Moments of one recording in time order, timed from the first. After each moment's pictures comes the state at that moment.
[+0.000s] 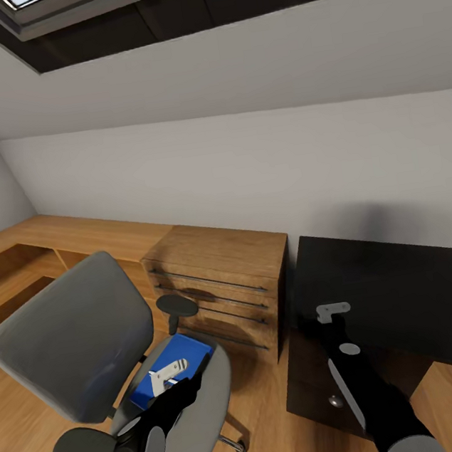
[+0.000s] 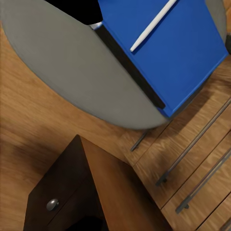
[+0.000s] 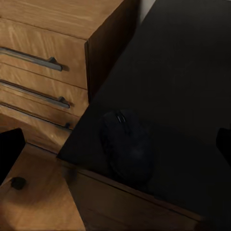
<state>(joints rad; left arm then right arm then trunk) -0.14 -0.16 0.00 -1.48 0.32 0.61 0.19 -0.45 0.09 -0.04 -1.05 0.13 0.22 -0.07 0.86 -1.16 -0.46</state>
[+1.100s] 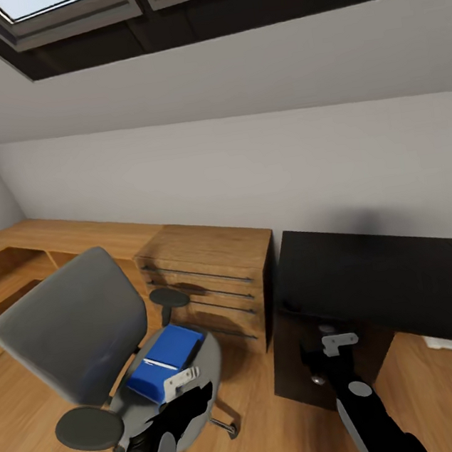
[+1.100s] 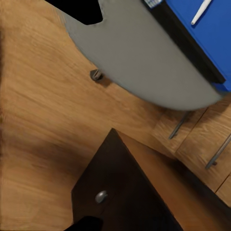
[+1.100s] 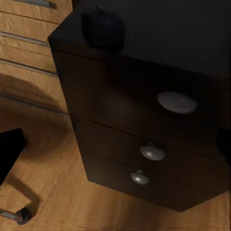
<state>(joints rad) -0.14 -0.15 -0.06 -1.42 0.32 0.61 0.19 -0.27 0.12 -0.03 -1.16 0.13 0.22 -0.07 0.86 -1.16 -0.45</state>
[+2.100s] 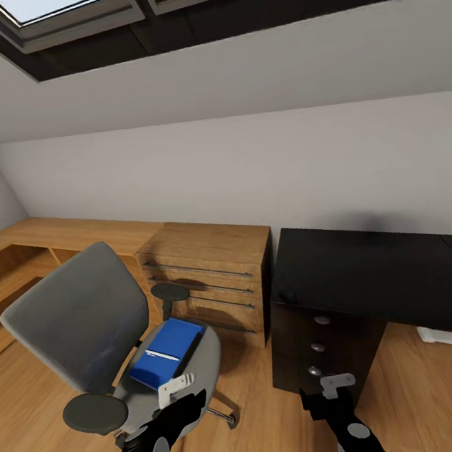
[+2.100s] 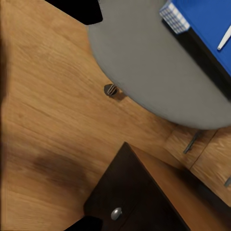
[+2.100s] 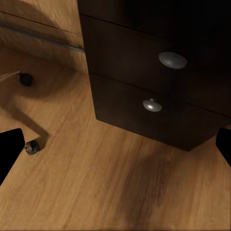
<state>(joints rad) -0.14 -0.11 -0.06 -1.38 0.32 0.60 0.19 -0.26 0.12 -0.04 -0.82 0.13 0.05 -0.07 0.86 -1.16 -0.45</state>
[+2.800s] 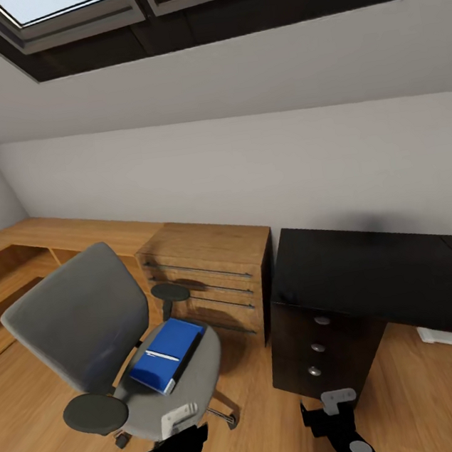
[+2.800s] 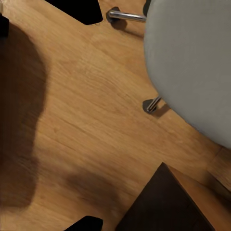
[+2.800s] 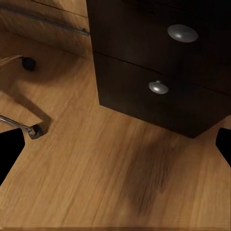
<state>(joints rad) -0.12 -0.09 -0.06 -1.19 0.32 0.55 0.18 -0.26 0.12 -0.03 -0.70 0.13 -0.03 -0.07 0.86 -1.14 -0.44</state>
